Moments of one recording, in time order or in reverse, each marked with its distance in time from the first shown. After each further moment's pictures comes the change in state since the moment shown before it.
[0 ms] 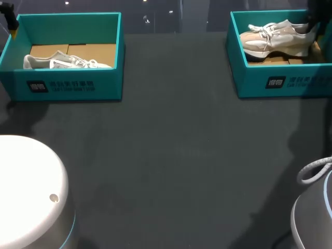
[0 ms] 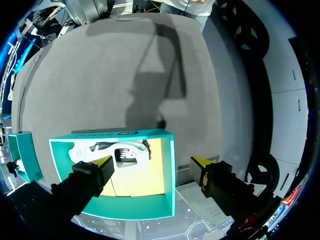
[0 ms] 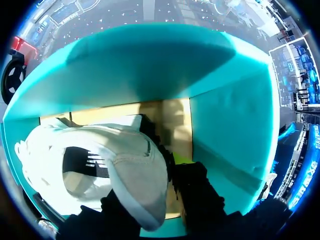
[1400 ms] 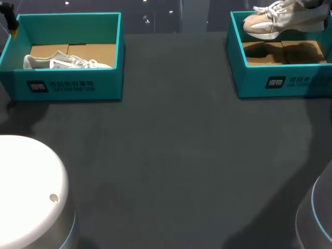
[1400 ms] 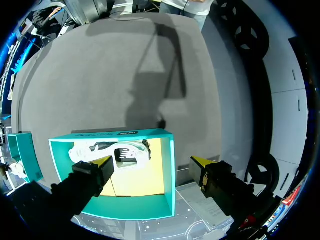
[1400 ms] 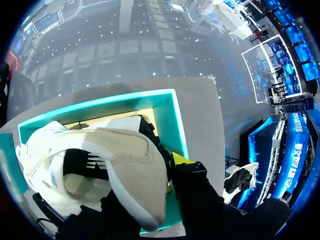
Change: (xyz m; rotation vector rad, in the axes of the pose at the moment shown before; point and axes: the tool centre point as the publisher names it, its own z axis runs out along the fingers) left arm 0.000 0.000 0.000 0.000 0.000 0.000; right arm -0.019 -0.010 -0.119 -0.096 -0.211 0.084
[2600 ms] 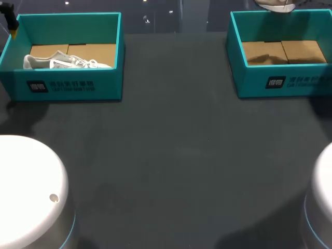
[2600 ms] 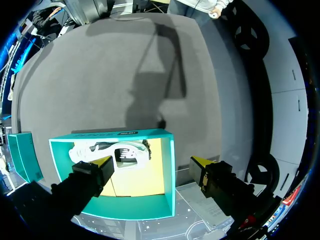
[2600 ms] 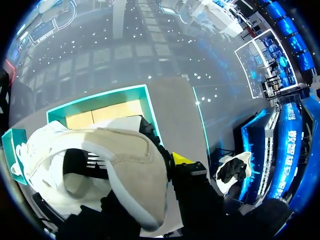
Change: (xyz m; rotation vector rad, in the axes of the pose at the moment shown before) left arm 0.000 0.000 0.000 0.000 0.000 0.000; right arm -0.053 -0.067 -0.156 -0.026 -0.021 0.062
